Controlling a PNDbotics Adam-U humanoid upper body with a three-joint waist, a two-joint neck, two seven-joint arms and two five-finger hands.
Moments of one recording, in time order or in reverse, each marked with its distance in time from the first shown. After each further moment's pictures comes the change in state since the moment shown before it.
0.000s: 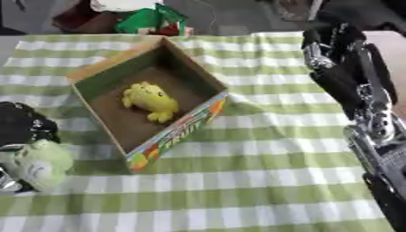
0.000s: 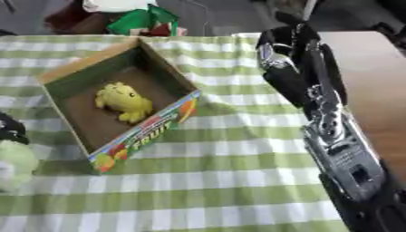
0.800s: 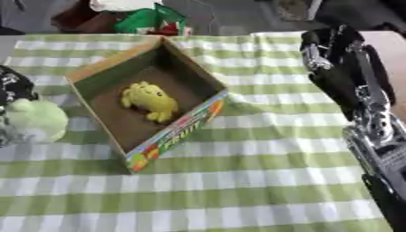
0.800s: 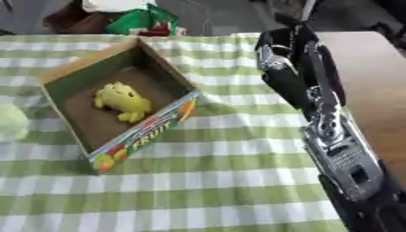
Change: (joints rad) left arm 0.006 0.038 0.145 -0.178 0.161 0.197 0.239; right arm 0.004 0.000 0.000 0.000 0.000 -0.003 0.004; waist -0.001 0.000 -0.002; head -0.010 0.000
